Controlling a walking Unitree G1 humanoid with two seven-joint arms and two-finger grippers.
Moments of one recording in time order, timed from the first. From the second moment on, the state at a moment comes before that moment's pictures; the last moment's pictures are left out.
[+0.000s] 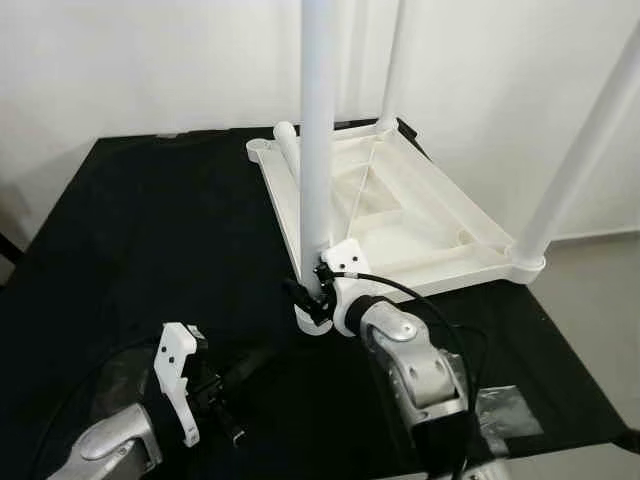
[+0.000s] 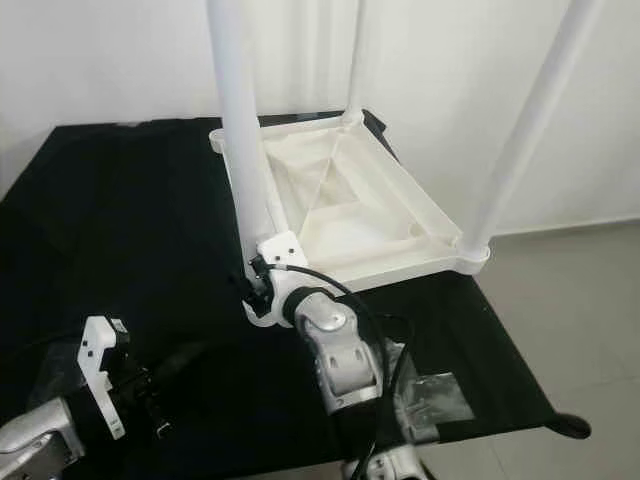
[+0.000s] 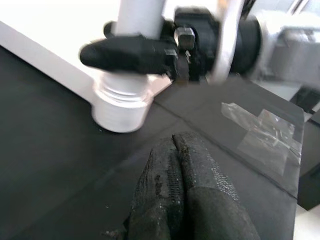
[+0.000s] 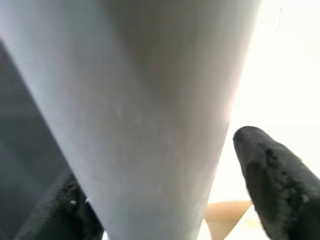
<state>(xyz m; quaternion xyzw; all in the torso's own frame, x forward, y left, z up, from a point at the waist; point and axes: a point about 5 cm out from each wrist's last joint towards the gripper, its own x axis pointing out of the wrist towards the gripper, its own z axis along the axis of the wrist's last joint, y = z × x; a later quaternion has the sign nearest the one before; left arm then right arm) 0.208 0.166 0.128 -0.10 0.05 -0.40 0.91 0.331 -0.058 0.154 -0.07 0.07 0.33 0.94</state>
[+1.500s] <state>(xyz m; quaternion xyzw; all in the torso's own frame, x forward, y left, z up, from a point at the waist) 0.201 0.167 0.128 -0.10 0.06 -0.40 0.91 0.317 -0.066 0.153 -0.05 0.03 0.28 0.96</state>
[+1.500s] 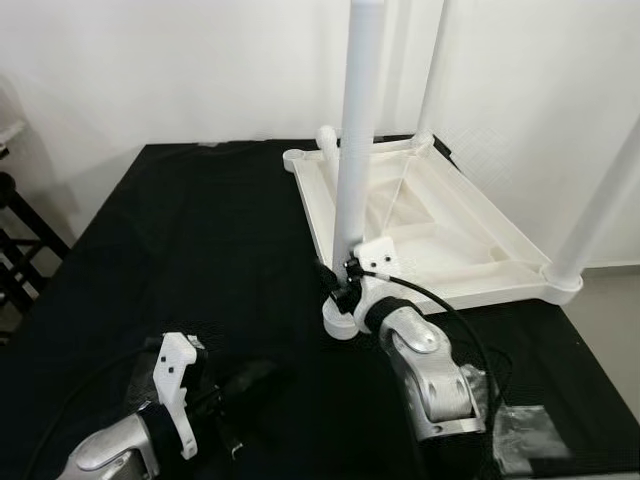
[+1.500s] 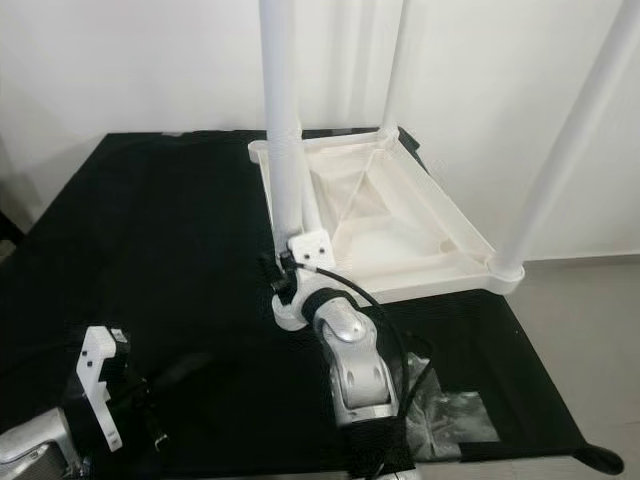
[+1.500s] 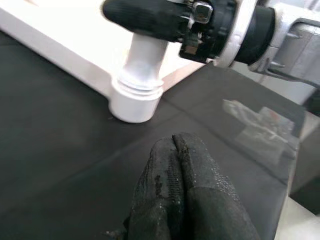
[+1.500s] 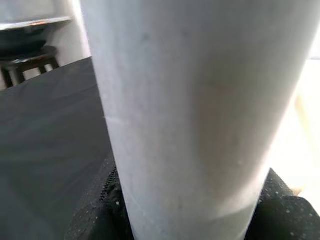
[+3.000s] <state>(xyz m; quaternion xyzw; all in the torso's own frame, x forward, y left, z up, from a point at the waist) 0.207 0.167 0.124 -0.09 0.06 -0.39 0.91 0.371 -0.087 0.188 -0.12 0.02 0.57 0.81</state>
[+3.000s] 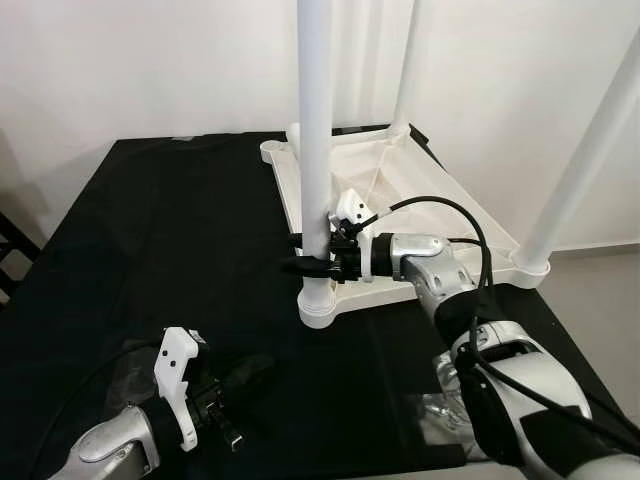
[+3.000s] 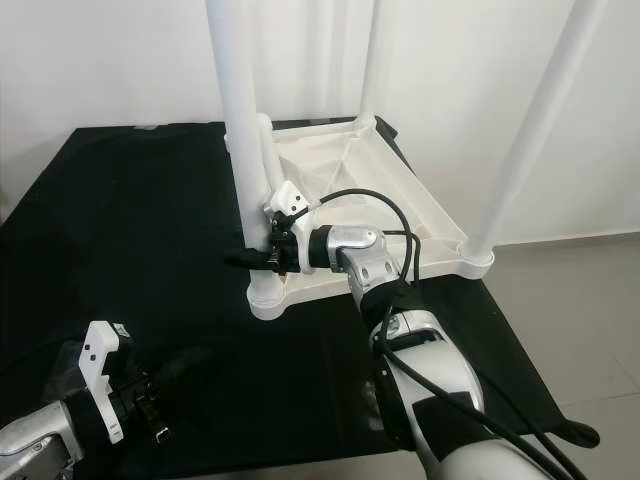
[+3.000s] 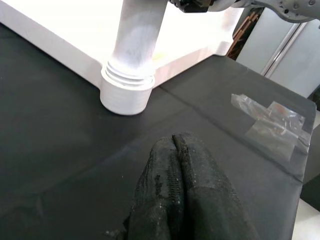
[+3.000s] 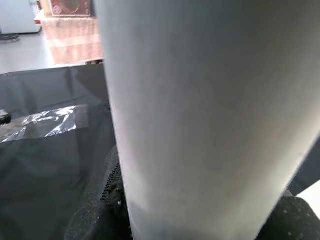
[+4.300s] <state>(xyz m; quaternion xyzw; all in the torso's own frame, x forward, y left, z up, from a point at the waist) 0.213 0.165 0.128 -0.09 0.05 -0.39 0.92 0.375 -0.088 0.202 -0.12 0.06 0.59 0.80</state>
